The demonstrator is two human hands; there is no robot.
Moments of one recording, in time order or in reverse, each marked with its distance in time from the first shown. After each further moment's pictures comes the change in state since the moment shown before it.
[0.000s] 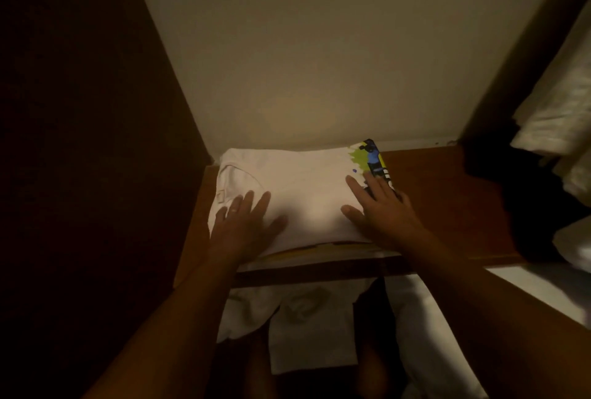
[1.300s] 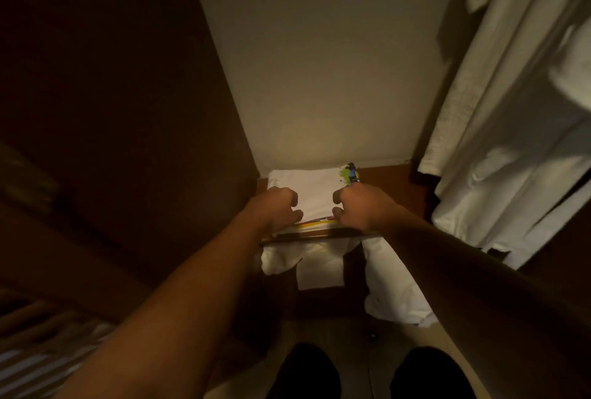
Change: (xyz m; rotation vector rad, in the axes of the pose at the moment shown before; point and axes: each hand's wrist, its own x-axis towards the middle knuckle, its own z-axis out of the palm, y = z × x) left_hand -0.292 0.097 -0.316 -0.018 -0.128 0.133; right_hand -0.271 -0.130 -0.342 -0.002 -0.115 -0.144
